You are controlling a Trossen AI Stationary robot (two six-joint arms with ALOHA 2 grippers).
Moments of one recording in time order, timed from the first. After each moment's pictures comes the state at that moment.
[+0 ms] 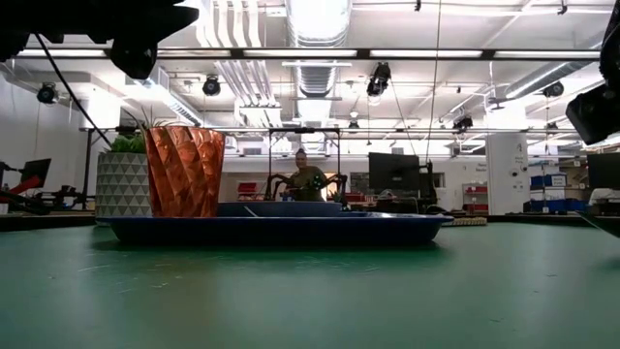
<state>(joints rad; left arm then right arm) -0.53 1.03 0.29 0.86 -0.61 -0.09 0.68 1.69 0.91 -0.77 -0.09 1.30</state>
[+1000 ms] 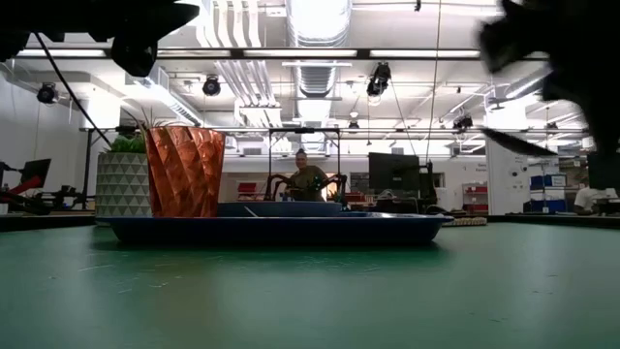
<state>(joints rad) -0.53 1.03 0.29 0.87 -0.61 -0.08 0.52 1.63 1.12 -1.02 -0.03 1.03</state>
